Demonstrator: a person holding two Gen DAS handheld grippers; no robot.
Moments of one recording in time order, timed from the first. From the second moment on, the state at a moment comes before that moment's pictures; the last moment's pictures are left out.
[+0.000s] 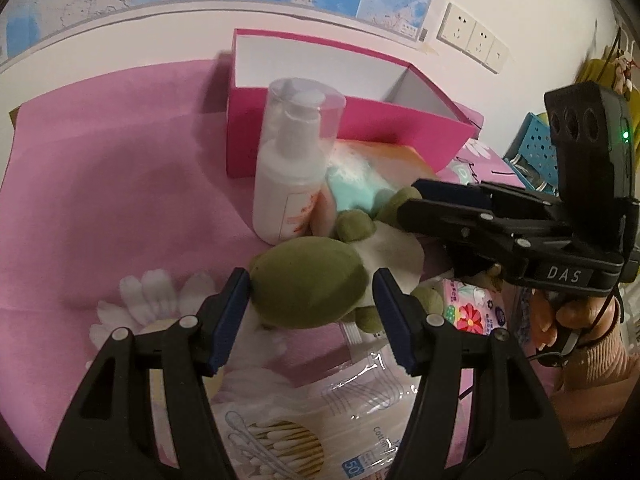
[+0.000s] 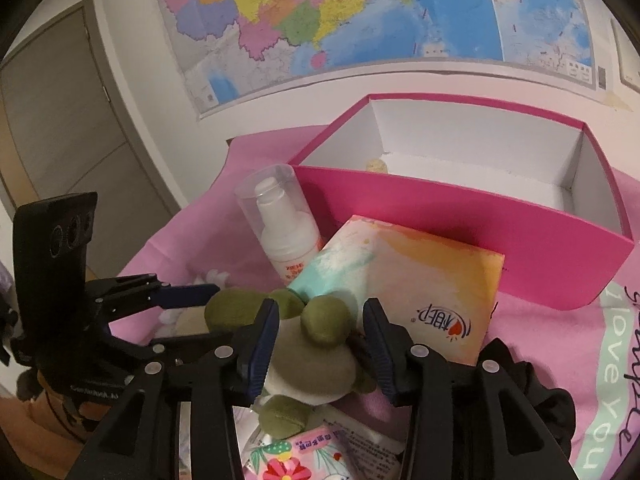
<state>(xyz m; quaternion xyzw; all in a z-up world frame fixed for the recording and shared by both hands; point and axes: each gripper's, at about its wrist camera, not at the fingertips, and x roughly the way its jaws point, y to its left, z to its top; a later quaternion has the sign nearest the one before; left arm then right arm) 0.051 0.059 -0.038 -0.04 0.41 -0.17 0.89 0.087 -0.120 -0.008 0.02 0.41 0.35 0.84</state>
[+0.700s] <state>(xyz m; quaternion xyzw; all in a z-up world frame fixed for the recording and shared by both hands) 0.037 0.059 -0.014 -0.06 0.39 -0.18 0.90 0.071 -0.127 0.025 0.03 0.36 0.37 0.86</state>
